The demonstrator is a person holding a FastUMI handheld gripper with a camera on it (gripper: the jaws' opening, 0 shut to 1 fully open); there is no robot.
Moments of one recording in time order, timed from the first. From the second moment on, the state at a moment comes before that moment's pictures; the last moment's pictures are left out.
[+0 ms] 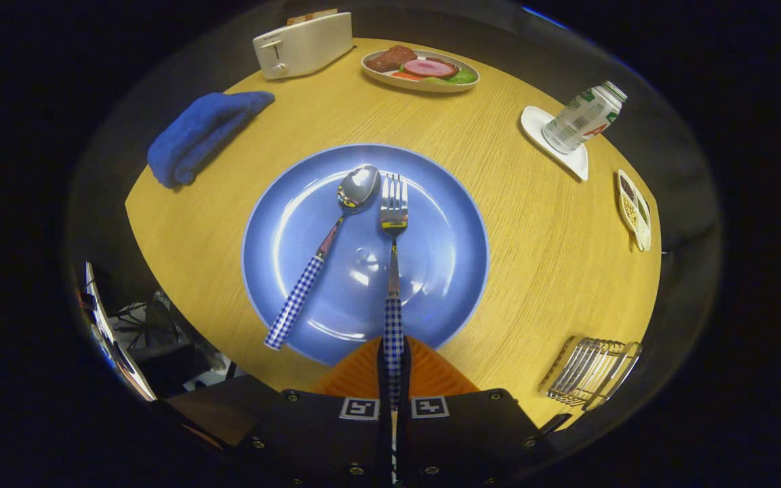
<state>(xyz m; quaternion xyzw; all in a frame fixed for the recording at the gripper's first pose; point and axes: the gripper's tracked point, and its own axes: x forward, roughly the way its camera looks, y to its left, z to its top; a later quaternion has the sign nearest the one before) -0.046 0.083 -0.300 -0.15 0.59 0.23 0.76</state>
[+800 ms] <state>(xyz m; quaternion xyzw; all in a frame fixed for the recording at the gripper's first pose) -0.095 -0.080 -0.218 -0.12 0.63 0.14 0.75</state>
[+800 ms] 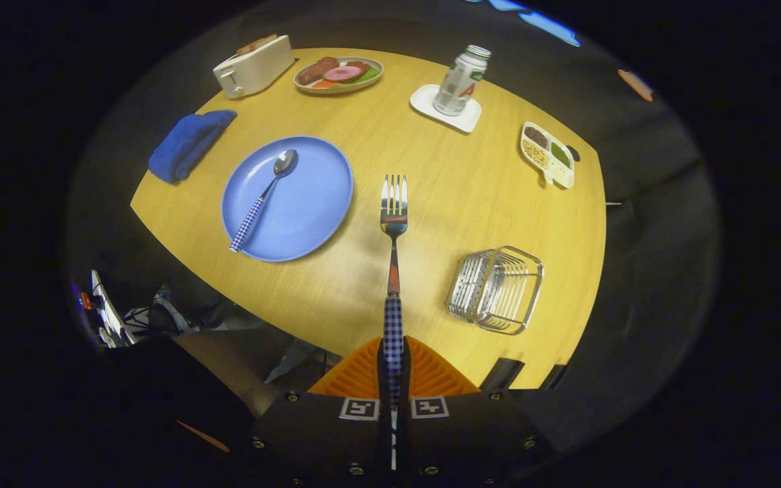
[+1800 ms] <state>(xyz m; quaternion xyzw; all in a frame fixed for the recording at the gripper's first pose) -0.095 -0.200 -0.226 -0.25 0.73 0.11 0.63</state>
